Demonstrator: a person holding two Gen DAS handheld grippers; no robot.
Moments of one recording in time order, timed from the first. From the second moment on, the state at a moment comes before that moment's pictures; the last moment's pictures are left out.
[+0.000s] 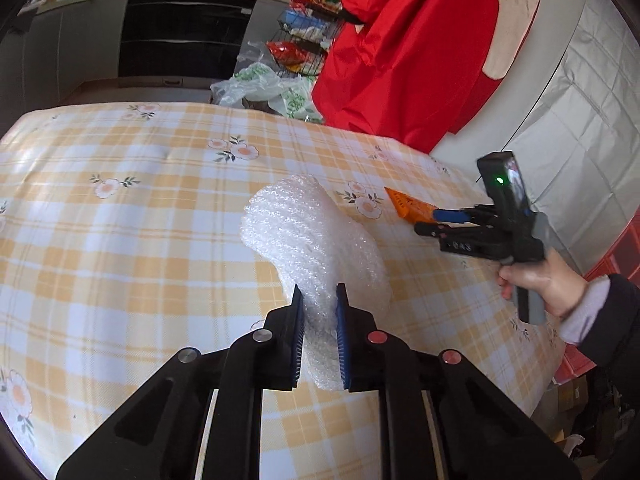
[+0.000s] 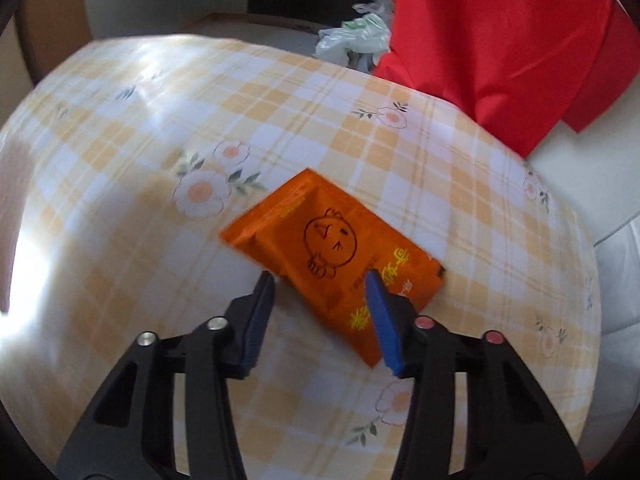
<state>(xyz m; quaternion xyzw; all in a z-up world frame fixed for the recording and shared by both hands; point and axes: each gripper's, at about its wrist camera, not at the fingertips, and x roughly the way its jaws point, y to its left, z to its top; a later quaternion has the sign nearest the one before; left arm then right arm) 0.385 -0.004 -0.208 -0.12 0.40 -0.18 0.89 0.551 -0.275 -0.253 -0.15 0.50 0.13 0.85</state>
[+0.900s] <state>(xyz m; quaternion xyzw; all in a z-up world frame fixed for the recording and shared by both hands) 0.229 0.011 -0.124 -0.11 0.33 -0.20 0.91 0.348 -0.259 -0.103 0.03 0.38 0.25 0.89</state>
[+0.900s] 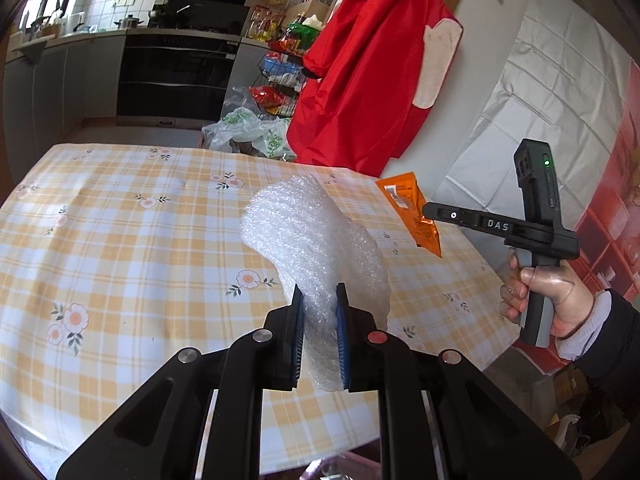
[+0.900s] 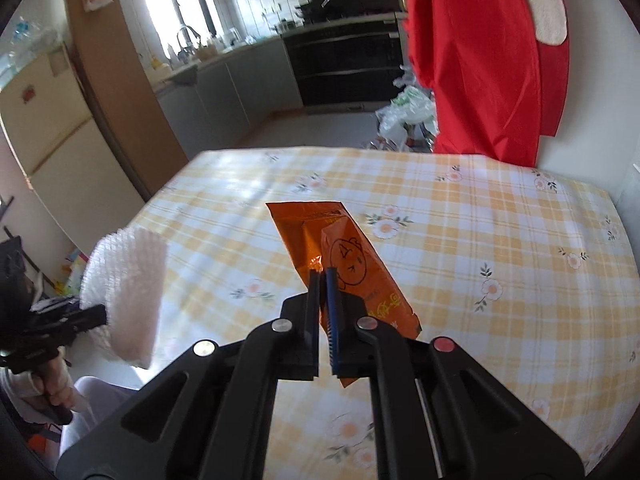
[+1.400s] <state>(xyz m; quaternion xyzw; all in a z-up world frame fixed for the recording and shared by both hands) 0.104 0.018 -0.109 -0.11 0.33 -0.20 0.91 0.191 -0.255 -0.050 0.08 0.30 0.29 0.90</state>
